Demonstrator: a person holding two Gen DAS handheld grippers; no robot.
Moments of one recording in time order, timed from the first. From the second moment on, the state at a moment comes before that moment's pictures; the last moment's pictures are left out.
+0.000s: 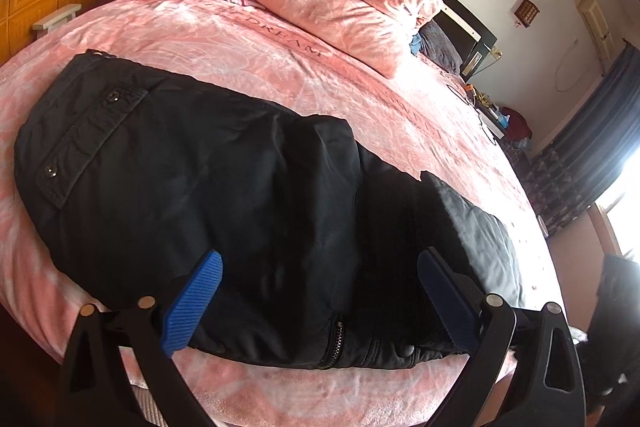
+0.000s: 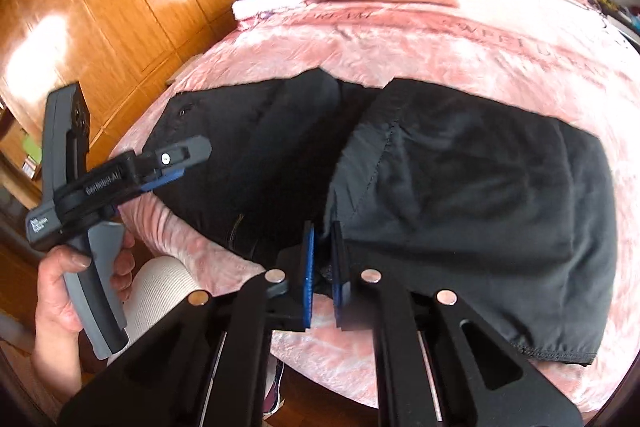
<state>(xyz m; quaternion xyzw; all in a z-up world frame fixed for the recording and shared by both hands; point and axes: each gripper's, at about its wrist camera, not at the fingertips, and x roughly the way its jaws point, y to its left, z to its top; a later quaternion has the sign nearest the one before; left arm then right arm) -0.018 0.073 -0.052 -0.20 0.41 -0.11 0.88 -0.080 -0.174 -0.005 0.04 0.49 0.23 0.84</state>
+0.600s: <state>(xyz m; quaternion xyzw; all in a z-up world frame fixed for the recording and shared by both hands) -0.014 0.038 -0.050 -0.13 0.44 -0.14 0.88 -0.083 -0.245 0.002 0.16 0.48 0.21 0.84</state>
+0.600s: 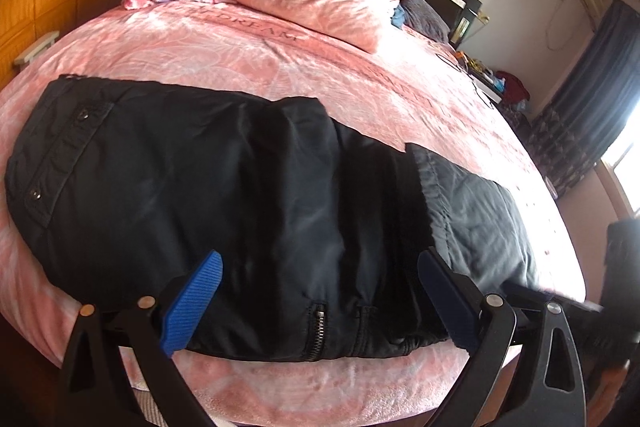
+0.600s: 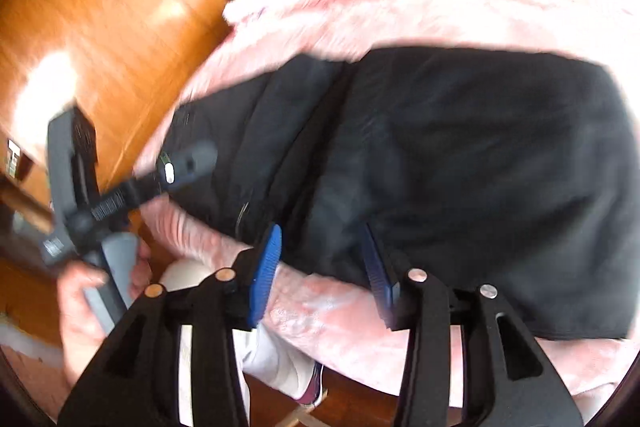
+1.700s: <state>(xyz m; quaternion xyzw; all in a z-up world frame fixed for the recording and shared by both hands) -0.002 -0.121 -0.097 0.01 0.49 -0.19 0.85 -0.069 -0.426 -0.070 0.30 0.52 0.20 0.77</state>
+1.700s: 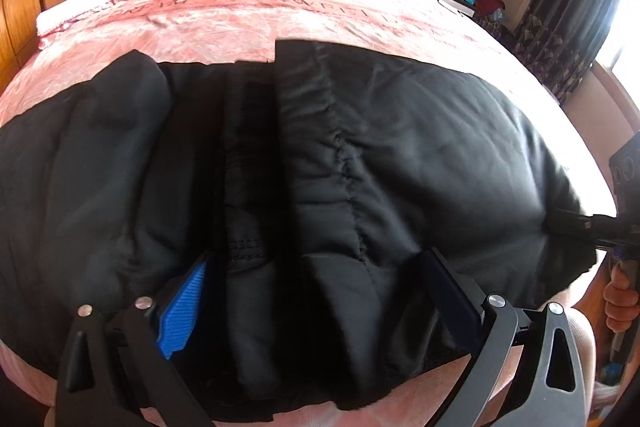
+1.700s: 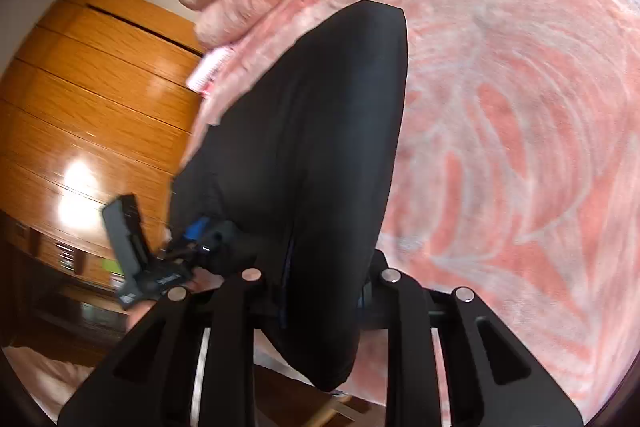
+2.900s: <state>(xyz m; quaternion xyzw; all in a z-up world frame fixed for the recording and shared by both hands) -0.017 0.216 -0.105 -0.27 0.47 0.02 0.84 -0.044 -0.181 -0.038 -0.01 0.51 0.17 0.84</state>
